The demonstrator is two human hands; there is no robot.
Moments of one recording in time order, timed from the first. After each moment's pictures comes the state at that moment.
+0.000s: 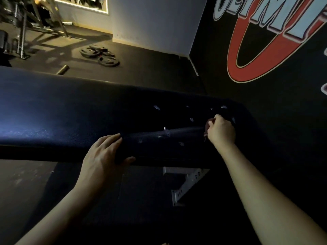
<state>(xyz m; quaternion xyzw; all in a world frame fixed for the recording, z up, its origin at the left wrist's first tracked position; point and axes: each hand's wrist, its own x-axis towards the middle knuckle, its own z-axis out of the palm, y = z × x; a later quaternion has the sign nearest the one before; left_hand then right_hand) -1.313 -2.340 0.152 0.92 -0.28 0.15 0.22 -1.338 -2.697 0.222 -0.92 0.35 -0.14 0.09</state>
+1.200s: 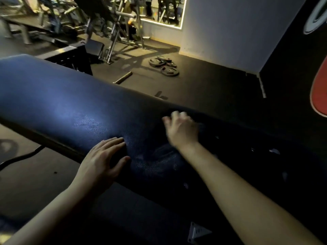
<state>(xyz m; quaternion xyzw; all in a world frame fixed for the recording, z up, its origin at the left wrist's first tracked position) -1.293 -2.366 0.157 0.95 -0.12 0.16 0.23 -1.187 -2.613 0.205 -0.98 -0.06 -0.18 0.11</state>
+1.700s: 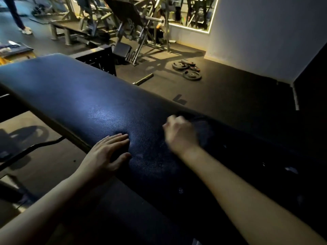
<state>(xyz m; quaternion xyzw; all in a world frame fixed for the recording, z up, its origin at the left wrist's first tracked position) -1.297 -2.374 0.159 0.96 -0.08 0.13 0.23 -1.187 -2.613 0.208 -0.96 -0.20 -0.13 0.15</state>
